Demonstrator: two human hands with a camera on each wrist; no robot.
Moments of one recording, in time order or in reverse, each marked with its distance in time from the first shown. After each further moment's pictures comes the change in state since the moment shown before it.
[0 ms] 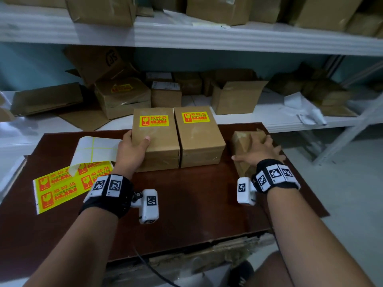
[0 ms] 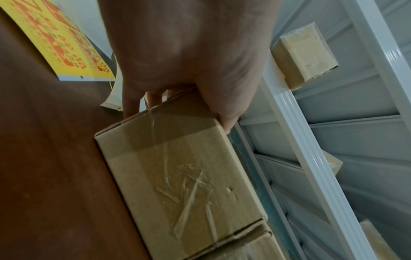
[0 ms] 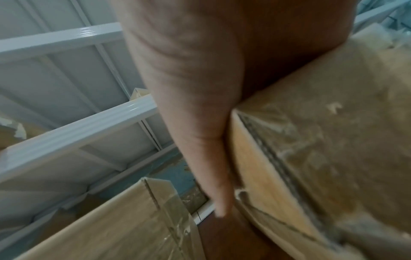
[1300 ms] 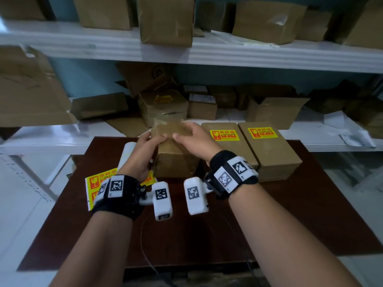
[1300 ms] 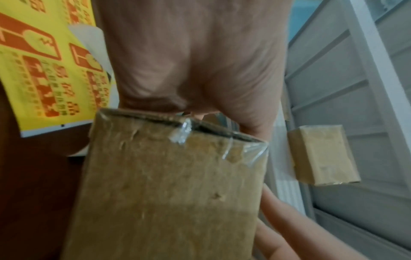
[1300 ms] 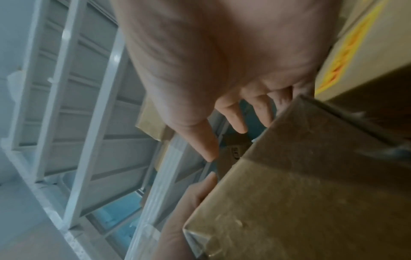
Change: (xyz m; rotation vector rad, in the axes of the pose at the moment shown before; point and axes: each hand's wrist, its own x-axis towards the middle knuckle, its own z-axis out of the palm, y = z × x) left_hand 0.018 -0.006 -0.082 -0.602 -0.210 -0.148; right_hand -0.127 -0.233 0.014 0.679 -0.265 -0.645
